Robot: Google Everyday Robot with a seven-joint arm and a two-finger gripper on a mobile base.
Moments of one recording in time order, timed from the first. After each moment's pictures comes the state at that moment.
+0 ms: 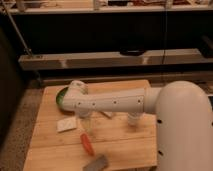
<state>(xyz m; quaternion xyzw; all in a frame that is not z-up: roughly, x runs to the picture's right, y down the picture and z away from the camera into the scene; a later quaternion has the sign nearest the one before) -0.089 0.152 0.804 -0.08 -0.26 -0.96 0.07</state>
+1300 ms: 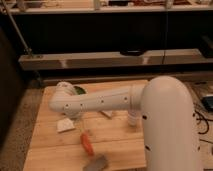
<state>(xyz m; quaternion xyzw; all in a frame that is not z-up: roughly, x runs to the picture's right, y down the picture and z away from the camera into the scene) -0.129 0.154 0.795 -0.08 -0.25 -0.96 -0.02</state>
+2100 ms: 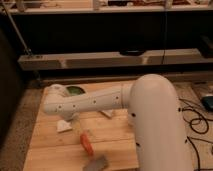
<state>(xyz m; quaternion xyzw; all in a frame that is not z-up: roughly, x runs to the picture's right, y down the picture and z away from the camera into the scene) -0.150 0.163 0.798 -0.08 -0.27 -0.96 -0.10</state>
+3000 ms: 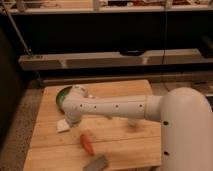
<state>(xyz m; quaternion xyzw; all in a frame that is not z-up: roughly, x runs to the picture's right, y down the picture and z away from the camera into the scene) -0.186 0.194 0.790 0.18 -0.30 -0.93 -0.09</state>
